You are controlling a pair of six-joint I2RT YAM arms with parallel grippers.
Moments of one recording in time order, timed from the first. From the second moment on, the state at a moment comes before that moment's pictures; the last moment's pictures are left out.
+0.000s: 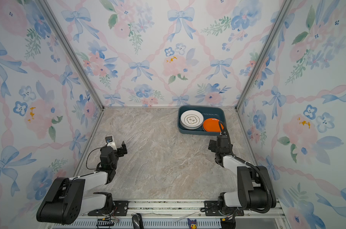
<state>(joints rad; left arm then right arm) -0.08 1.32 0.21 0.79 -0.29 -0.05 0.03 1.40 0.49 0.25 0.27 0.16</state>
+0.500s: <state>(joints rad) -0.07 1.55 0.24 1.06 -0.18 0.03 0.09 1.54 0.35 0.81 0.26 0.03</state>
